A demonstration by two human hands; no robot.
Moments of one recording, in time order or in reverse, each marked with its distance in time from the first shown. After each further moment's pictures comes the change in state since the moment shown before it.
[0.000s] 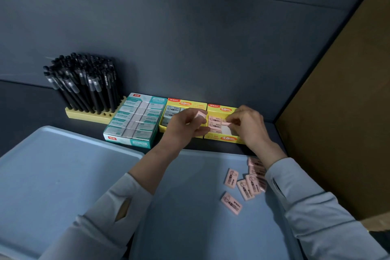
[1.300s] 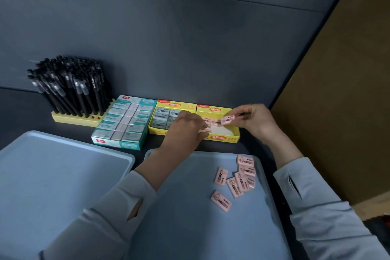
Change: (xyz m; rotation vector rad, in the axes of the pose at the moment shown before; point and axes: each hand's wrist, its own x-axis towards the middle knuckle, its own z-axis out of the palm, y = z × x) left_hand 0.008 -0.014 0.015 1.234 -0.044 0.561; right_hand -0.008 0.009 -0.050 0.537 -0.114 0.355
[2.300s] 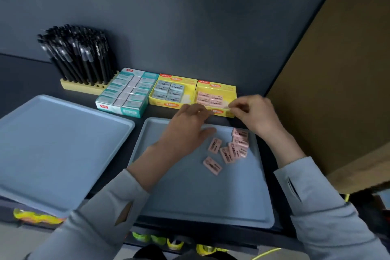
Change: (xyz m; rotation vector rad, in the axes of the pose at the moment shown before) left_hand -0.058 0.035 0.014 -0.011 0.107 0.043; right_hand -0.057 0.008 0.001 -0.412 0.049 -0.281
